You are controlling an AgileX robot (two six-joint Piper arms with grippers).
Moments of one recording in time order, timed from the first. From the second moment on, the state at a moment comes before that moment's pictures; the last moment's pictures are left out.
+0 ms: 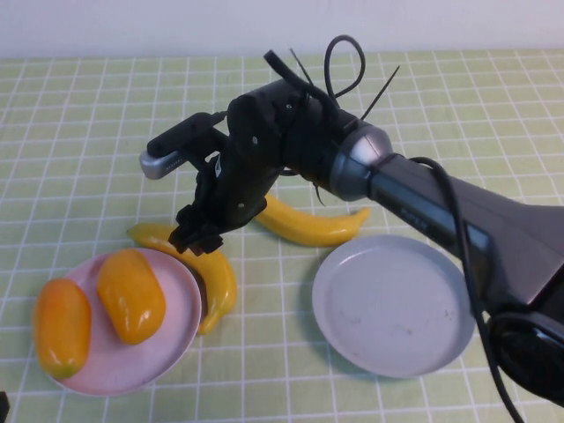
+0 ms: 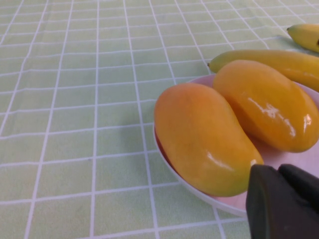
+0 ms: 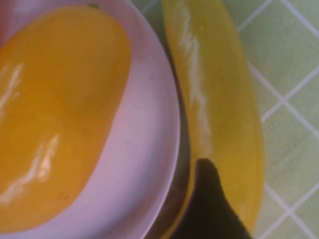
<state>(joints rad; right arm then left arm) 0.80 2.32 -2.20 0.12 1.06 -0.11 -0.16 -0.01 0.03 0.04 0.38 -0.04</state>
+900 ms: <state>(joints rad) 0.80 2.46 -2.29 0.09 1.08 -0.11 -0.16 -0.01 0.03 0.04 0.38 -0.04</state>
